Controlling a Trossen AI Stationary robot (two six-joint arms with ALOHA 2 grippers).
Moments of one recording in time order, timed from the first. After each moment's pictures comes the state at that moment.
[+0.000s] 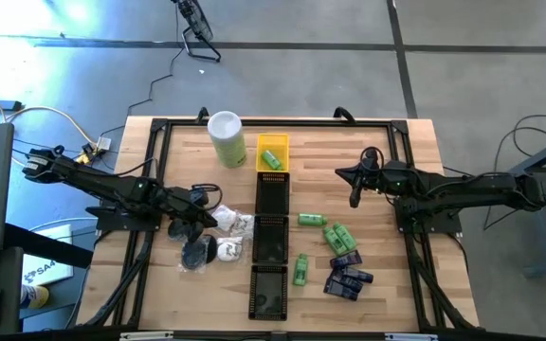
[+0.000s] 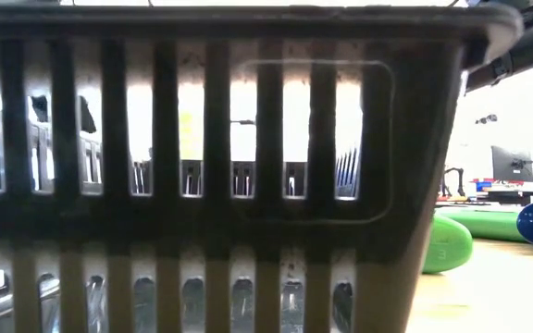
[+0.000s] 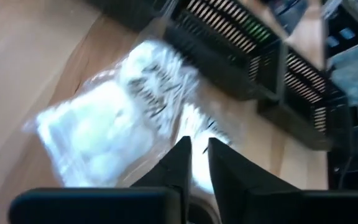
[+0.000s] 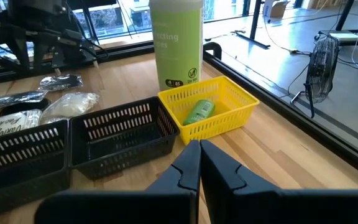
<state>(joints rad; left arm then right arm) -0.21 0.77 0.41 -0.31 -0.02 -0.73 -0.14 0.69 0.30 0.12 0.26 0.13</state>
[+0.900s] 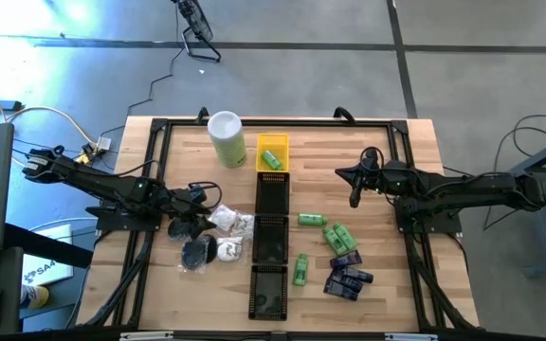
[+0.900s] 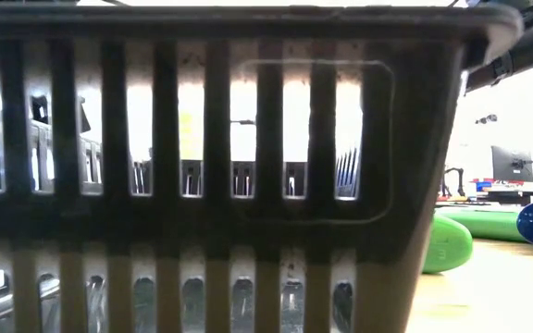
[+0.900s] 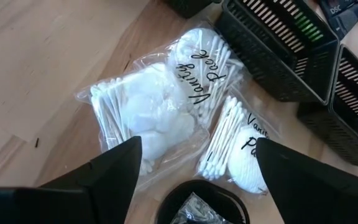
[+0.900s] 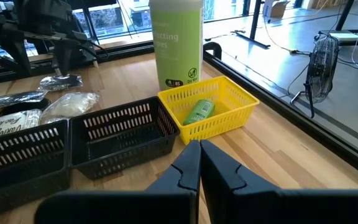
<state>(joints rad) -0.21 0.77 0.41 -0.40 -0.10 -0.83 -0.14 0.69 0.30 0.12 0.26 0.13</state>
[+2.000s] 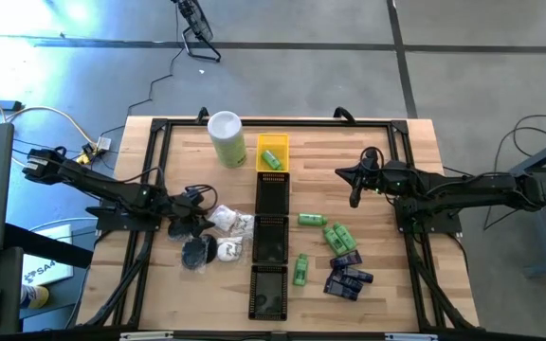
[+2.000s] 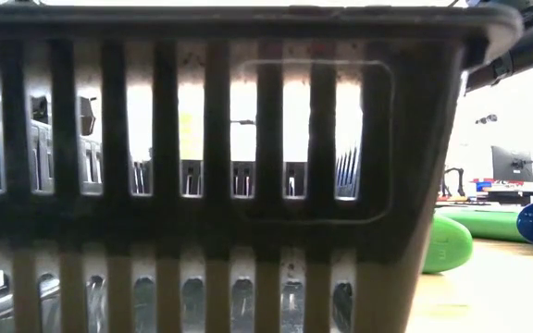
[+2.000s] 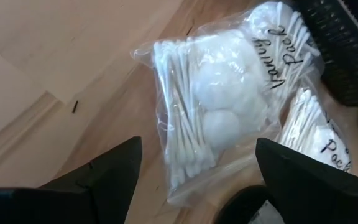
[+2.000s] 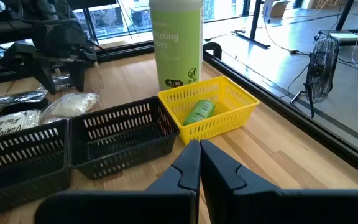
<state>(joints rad) -0.21 0.77 0.16 -0.16 -0.17 -0.92 -0.14 0.69 0.30 0.12 0.26 0.13</state>
